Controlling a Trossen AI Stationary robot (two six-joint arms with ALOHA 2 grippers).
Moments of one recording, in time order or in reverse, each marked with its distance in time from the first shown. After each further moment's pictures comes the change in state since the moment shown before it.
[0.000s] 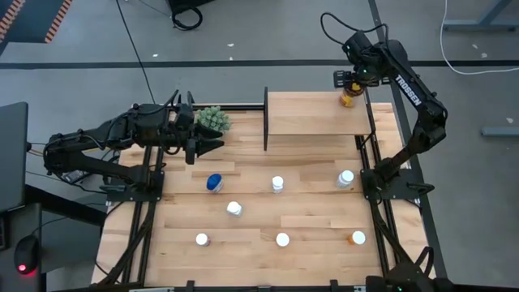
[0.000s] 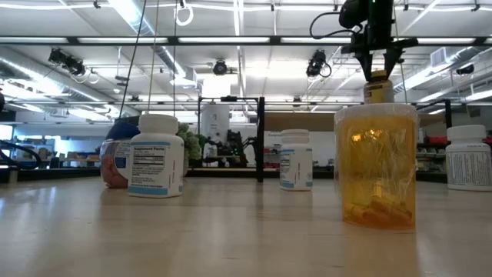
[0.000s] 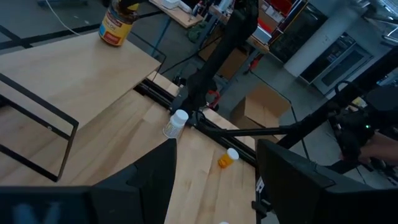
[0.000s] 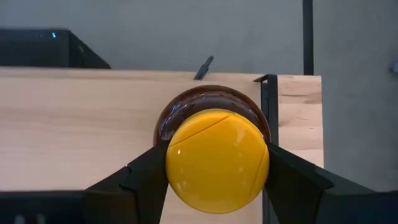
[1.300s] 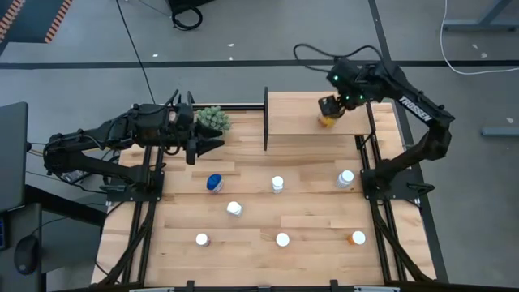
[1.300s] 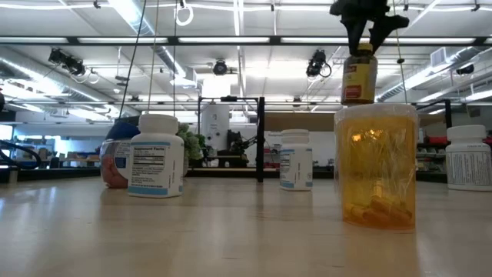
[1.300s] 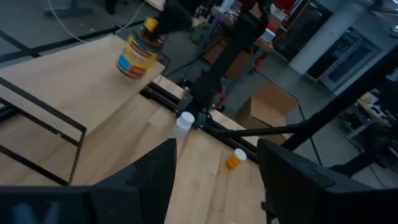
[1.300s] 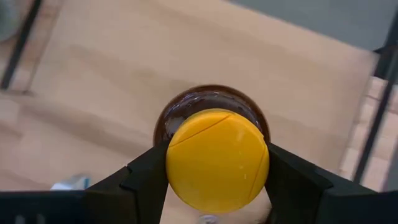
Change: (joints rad) left arm 0.000 0.000 0.000 -0.002 -0.014 0.043; right arm 0.414 -0.102 -0.009 -0.070 -0.060 0.093
